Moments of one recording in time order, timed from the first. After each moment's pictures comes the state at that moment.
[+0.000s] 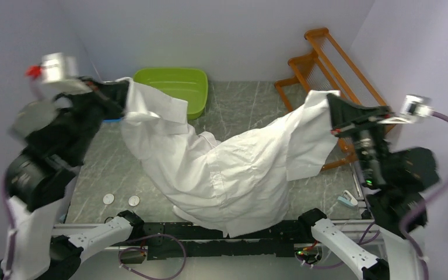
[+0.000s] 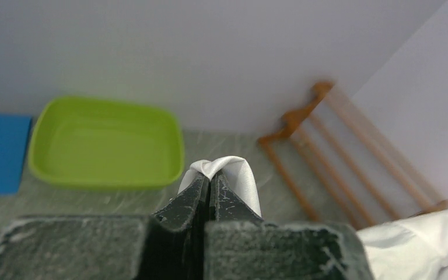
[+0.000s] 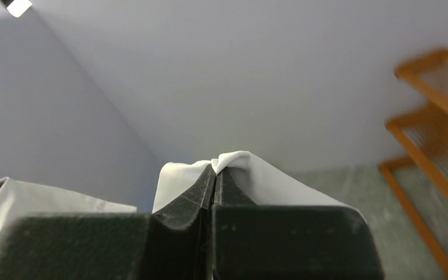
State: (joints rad) left arm -0.56 0.95 1.86 -0.76 -0.32 -0.40; right arm 0.44 0.68 1.49 -0.43 0.19 0.44
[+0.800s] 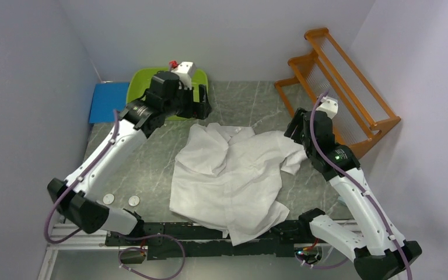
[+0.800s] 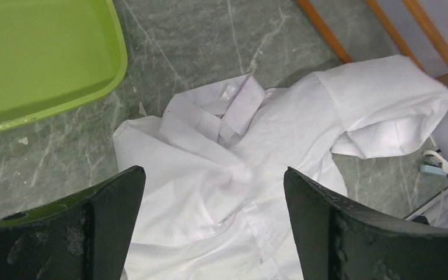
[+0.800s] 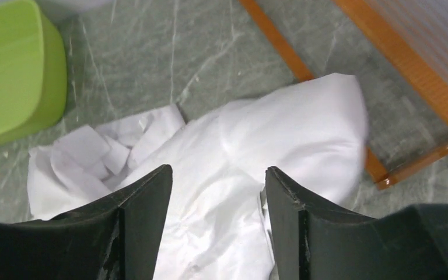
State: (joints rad) left arm -0.55 1.37 1.52 -0.61 0.03 -0.33; right arm 0.39 0.91 1.08 -0.66 0.47 0.52
